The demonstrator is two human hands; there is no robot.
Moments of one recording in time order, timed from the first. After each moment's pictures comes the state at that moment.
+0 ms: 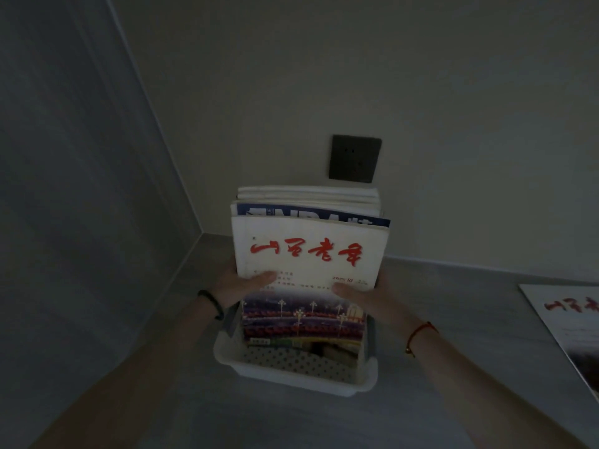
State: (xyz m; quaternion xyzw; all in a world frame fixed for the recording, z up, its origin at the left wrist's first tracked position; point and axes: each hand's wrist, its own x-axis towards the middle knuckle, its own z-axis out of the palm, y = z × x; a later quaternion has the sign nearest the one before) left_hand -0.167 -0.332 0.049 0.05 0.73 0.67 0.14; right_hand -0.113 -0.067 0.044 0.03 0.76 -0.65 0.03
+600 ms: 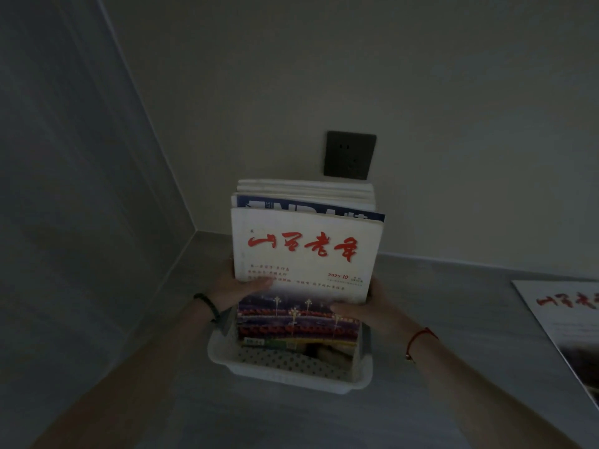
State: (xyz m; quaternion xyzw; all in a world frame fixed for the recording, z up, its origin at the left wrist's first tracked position) left_hand -0.167 -0.329 0.037 0.06 0.77 0.62 0.13; right_hand -0.105 -0.058 0.027 0.02 0.77 -0.63 0.11
